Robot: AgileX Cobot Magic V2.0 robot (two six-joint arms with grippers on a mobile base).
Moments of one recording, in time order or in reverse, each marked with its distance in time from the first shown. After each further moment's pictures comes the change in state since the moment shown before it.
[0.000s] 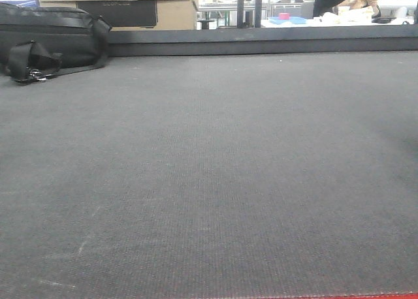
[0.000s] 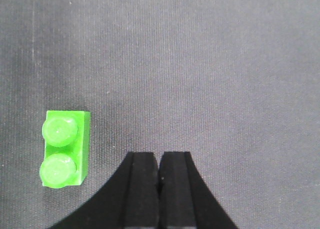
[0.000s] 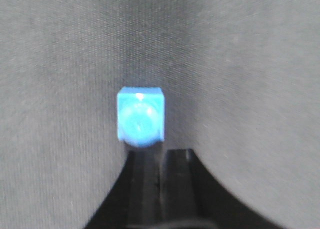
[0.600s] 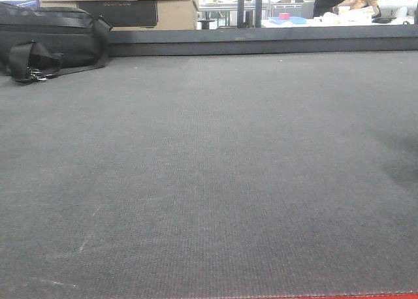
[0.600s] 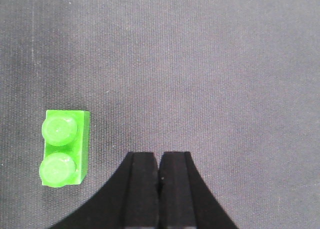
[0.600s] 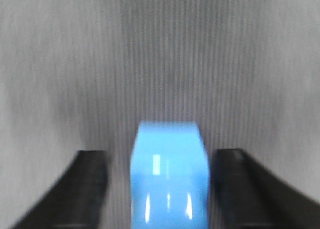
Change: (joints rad) left arm 0.000 0.000 -0.002 -0.001 0.000 0.000; right arm 0.000 0.169 0.079 0.050 -0.198 0.001
